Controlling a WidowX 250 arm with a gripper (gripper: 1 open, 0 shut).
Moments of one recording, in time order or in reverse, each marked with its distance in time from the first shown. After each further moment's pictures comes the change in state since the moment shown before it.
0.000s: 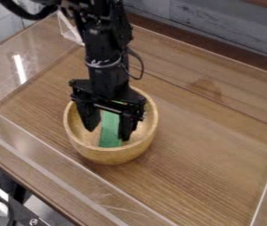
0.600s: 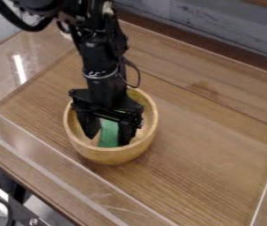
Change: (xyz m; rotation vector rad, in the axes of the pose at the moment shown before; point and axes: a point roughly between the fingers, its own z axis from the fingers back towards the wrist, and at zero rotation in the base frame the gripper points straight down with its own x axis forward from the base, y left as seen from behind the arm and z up) arm 0.001 0.000 -0.013 -0.027 -0.015 -0.008
